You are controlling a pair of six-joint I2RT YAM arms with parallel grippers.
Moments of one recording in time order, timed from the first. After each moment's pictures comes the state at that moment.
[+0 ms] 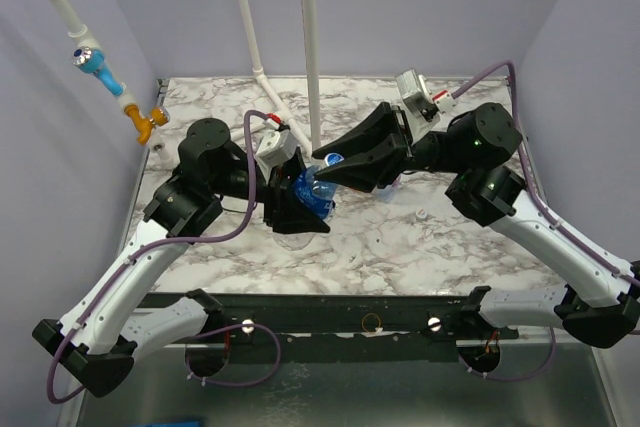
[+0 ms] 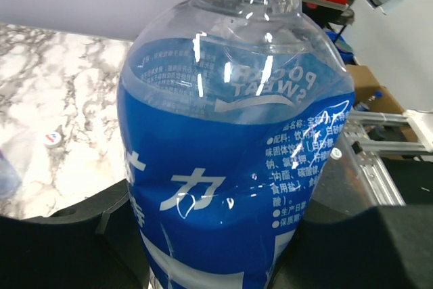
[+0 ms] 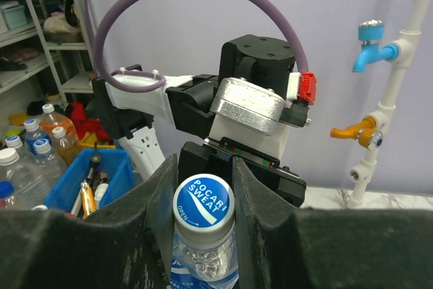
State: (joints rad) left arm -0.60 0.99 1.19 -0.28 1.13 -0.21; right arm 0.90 1.20 1.42 0.19 -0.75 0.27
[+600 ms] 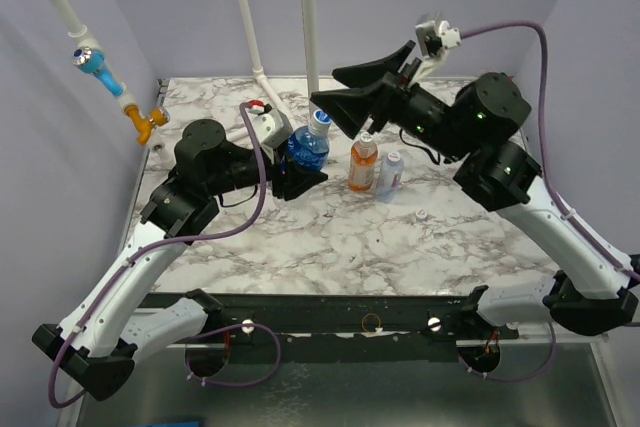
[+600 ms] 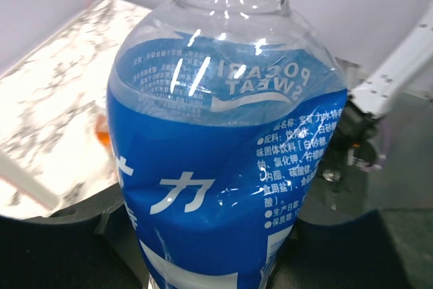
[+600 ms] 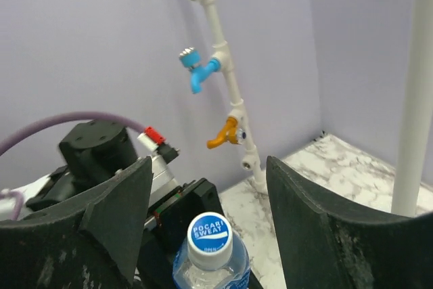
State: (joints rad) left arm -0.58 0.97 1.17 -0.29 0.69 -0.06; right arm 0.91 1.25 1.64 -0.05 -0.19 0.26
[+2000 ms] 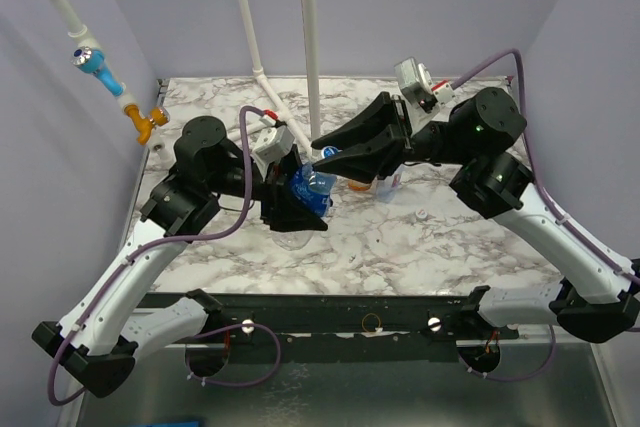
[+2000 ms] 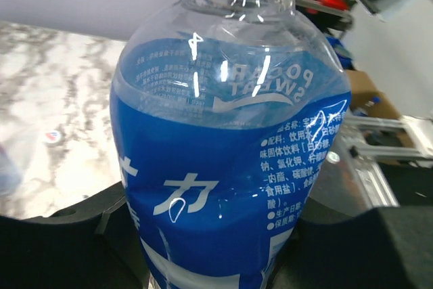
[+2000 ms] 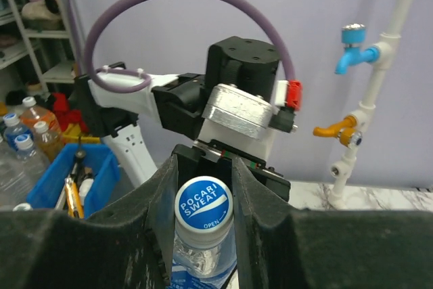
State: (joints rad) left arm -0.59 0.98 1.21 -0.29 1.11 -0.22; right arm 0.90 1.24 1.55 0.04 -0.72 0.19
